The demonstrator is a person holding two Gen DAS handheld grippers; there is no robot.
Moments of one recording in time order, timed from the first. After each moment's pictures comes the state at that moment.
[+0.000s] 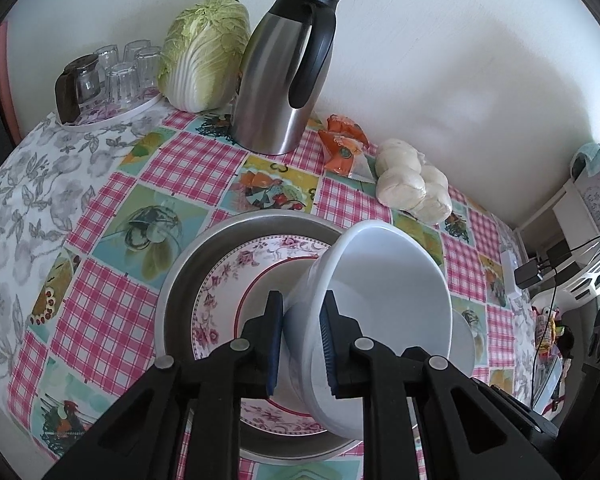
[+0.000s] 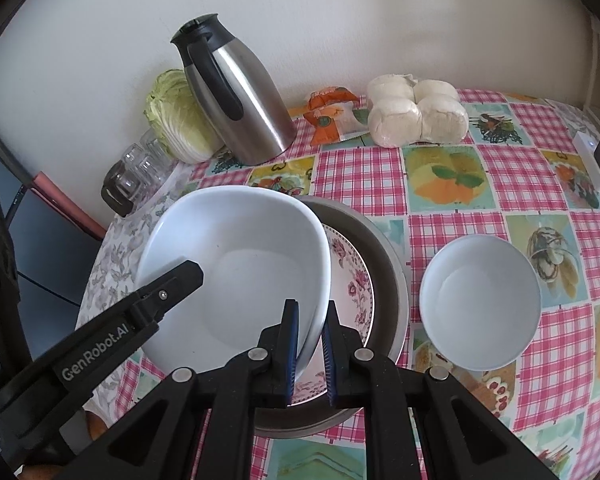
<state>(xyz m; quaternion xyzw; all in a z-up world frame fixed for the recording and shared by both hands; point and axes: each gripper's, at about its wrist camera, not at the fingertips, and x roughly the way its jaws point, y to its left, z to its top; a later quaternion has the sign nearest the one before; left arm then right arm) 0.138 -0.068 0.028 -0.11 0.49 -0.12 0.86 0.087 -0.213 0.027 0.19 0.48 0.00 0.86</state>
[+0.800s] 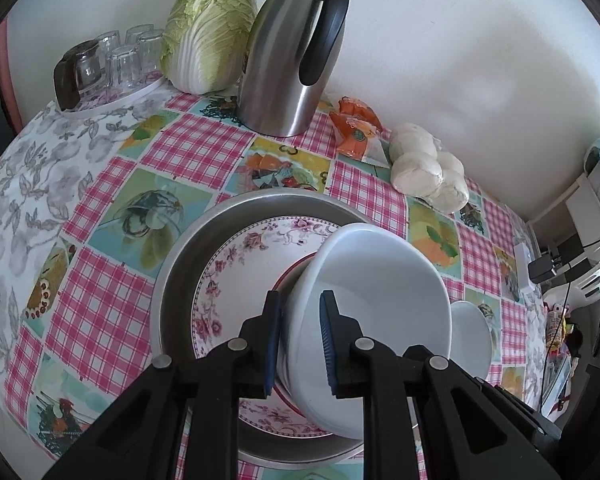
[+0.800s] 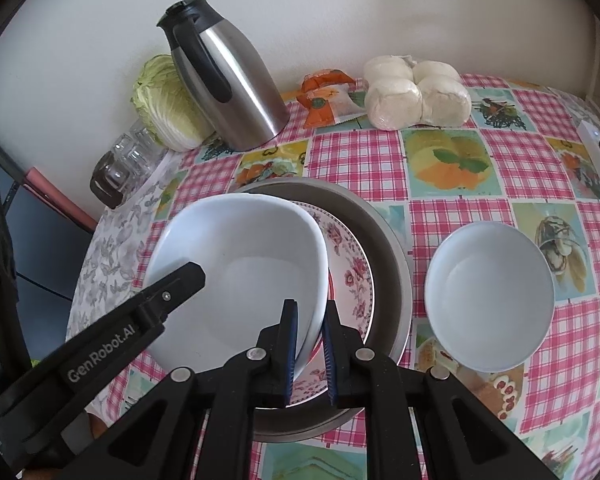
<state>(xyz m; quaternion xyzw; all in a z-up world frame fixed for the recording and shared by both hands) 0.147 -0.072 0.009 -0.10 0.51 -0.11 0.85 0.096 -0.214 0.007 0.20 0.50 0.00 0.85</state>
